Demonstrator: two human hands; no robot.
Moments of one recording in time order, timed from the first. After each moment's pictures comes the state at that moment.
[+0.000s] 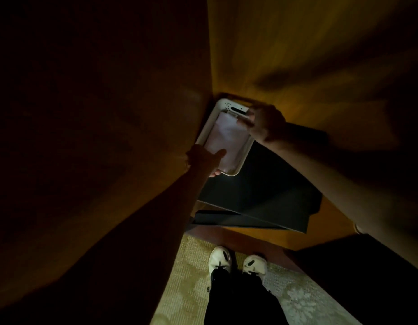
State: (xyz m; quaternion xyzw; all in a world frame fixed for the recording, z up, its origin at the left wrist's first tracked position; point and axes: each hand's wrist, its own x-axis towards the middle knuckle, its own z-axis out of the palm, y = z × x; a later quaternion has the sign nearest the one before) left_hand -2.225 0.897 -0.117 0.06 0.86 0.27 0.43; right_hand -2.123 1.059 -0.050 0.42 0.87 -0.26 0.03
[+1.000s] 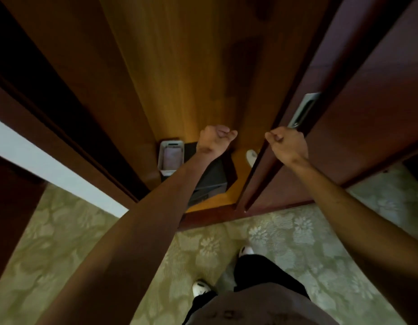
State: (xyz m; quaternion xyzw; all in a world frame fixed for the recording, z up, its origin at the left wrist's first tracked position) left_hand -1.948 0.701 0.391 0.50 0.67 0.35 0.42; right_hand -1.731 0.712 0.407 0.70 0.66 -0.21 -0.21
